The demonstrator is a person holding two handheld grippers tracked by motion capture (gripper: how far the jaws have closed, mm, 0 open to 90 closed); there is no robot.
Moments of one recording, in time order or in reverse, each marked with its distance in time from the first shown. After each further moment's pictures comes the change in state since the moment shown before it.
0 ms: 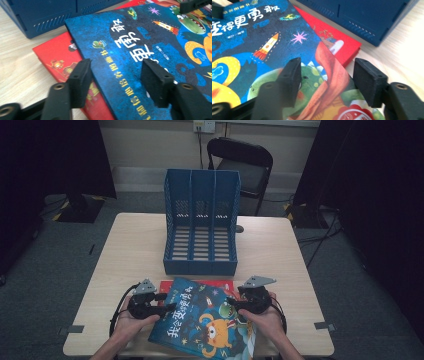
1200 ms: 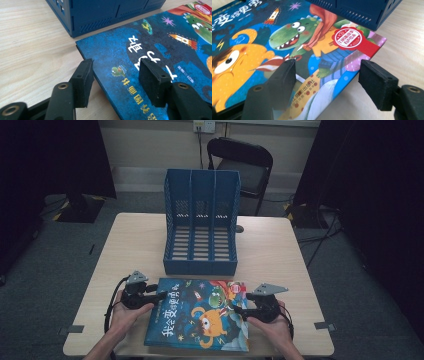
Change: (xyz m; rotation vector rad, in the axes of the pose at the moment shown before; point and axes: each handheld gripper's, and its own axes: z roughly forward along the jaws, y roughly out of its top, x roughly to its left) left arm 0.032 0.006 -0.005 -0.019 0.121 -0.102; right arm 0.000 -0.025 -0.021 -0.032 0.027 0.073
